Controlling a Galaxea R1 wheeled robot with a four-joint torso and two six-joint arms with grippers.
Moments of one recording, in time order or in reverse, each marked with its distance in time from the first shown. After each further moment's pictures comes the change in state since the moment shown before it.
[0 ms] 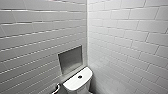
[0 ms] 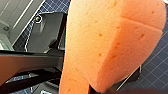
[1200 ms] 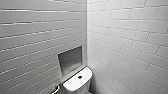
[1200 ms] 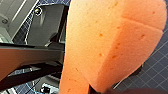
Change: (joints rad) left arm -0.070 -0.180 0.158 0.000 -0.173 -0.028; right arm 0.010 0.027 -0.024 -0.001 -0.079 -0.007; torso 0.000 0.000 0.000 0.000
